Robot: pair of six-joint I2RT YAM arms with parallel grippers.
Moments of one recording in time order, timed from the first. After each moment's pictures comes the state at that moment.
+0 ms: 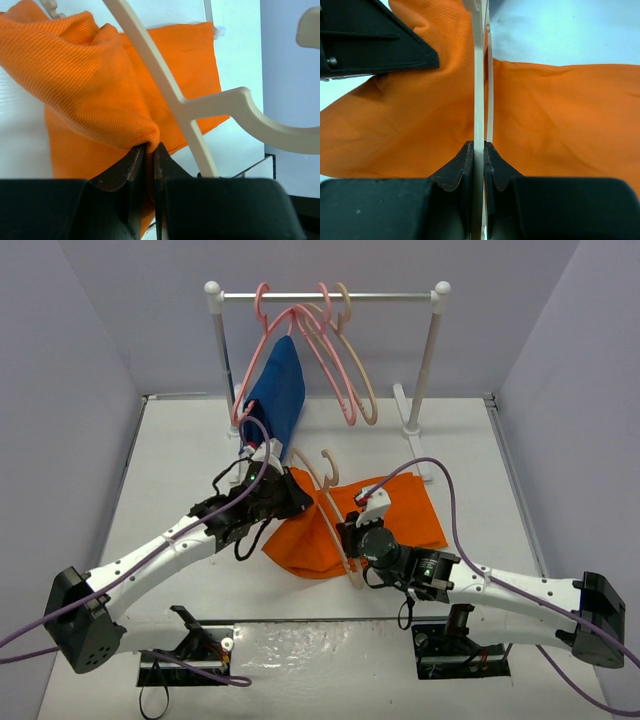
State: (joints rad) left arm -0.77 1.23 0.98 -0.29 -0.08 -0.89; right arm 1.15 0.99 0.58 0.01 0.61 0.48
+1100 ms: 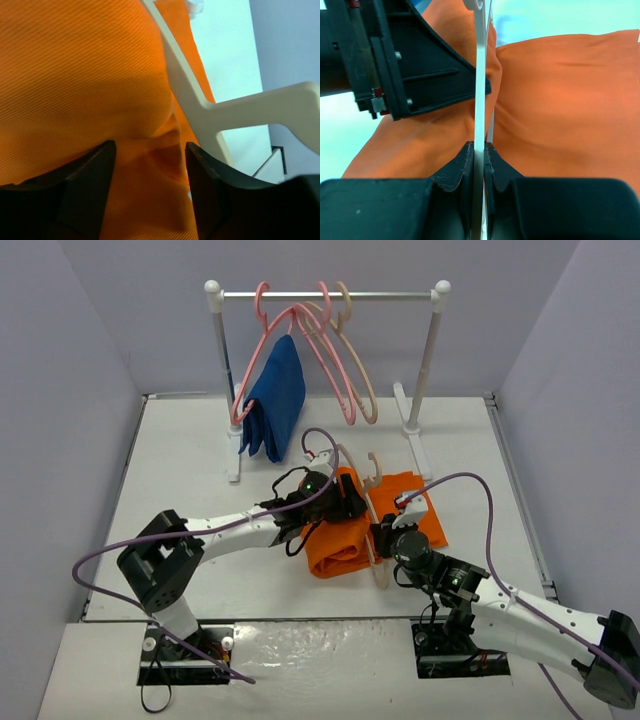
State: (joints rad) left arm -0.89 1.66 1.01 0.17 -0.02 -0.87; right arm 0.96 0.75 0.35 -0.01 0.54 0.48
